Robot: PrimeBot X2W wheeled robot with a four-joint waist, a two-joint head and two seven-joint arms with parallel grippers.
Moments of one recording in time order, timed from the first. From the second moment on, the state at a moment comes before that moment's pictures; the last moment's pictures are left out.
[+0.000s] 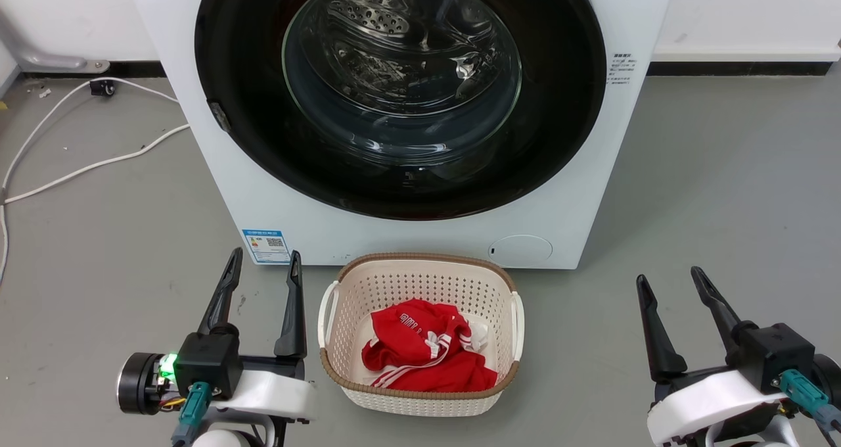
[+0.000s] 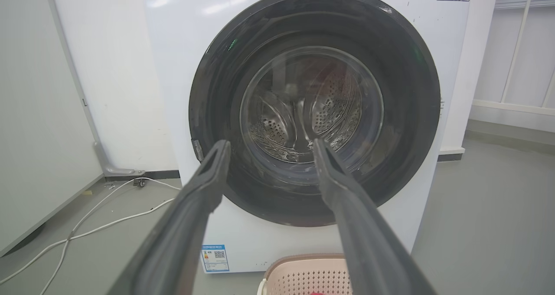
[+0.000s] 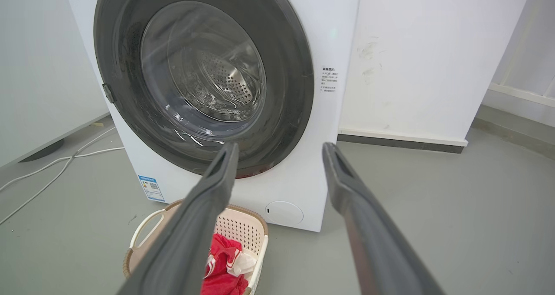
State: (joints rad) left arm -0.05 0.07 -0.08 0.04 -0.05 0.01 -0.26; right arm 0.03 -0.05 0.01 -0.04 0.05 0.13 -0.08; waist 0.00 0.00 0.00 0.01
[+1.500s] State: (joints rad) left arm -0.07 0.05 -0.06 0.05 -0.05 -0.01 -0.26; right arm -0.20 -0.05 -0.07 0.07 1.25 0.13 -0.23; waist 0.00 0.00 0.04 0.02
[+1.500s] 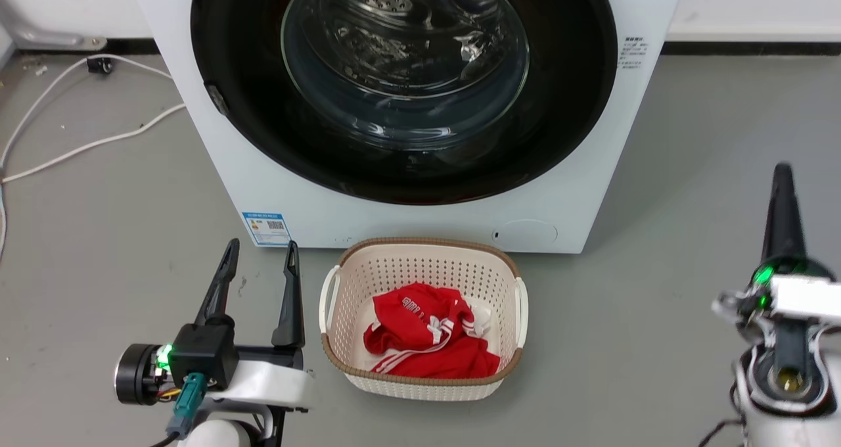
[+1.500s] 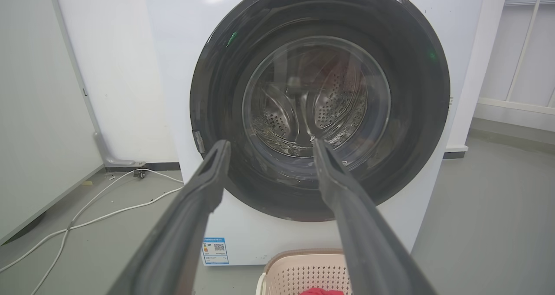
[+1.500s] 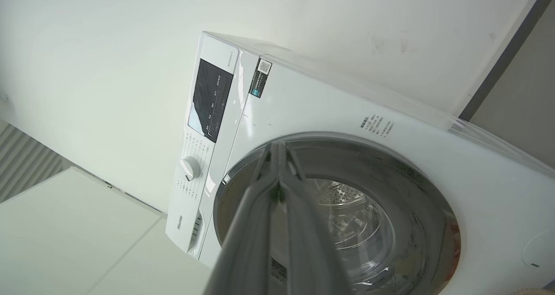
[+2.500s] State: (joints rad) left arm -0.28 0.05 -0.06 -0.04 -0.03 0.01 -0.26; right arm -1.37 -0.32 -0.03 0.89 1.18 0.13 0.47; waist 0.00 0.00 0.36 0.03
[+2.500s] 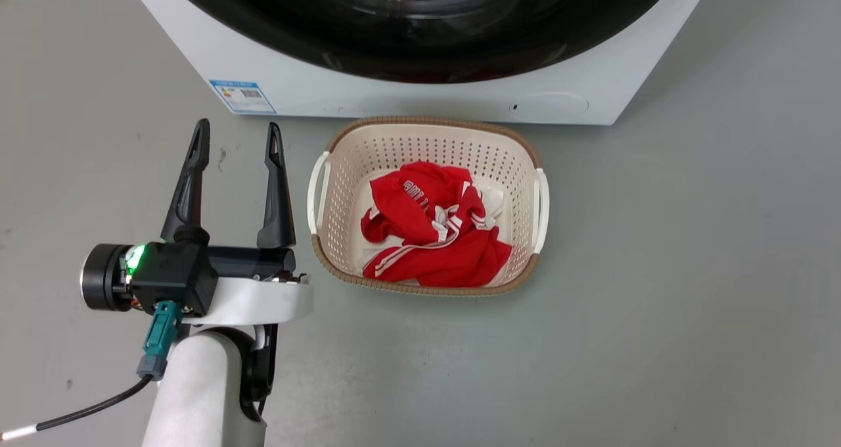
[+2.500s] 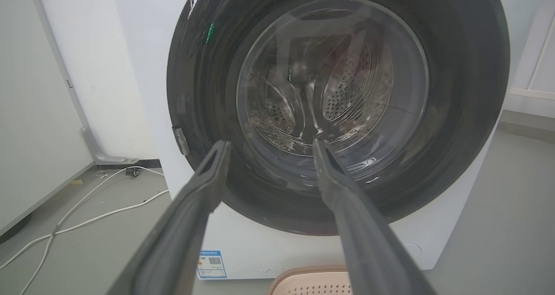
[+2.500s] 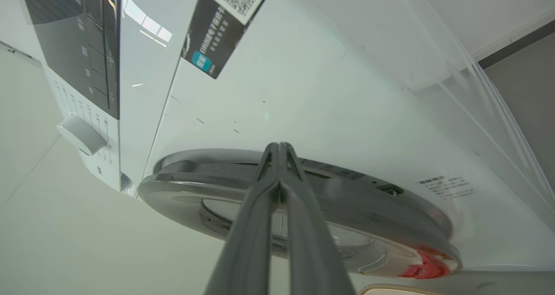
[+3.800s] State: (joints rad) left arm -0.34 0.05 -0.10 -0.03 -0.04 0.03 -0.26; right arm -1.34 -0.16 -0.13 0.84 1.04 0.13 0.95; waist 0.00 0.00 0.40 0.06
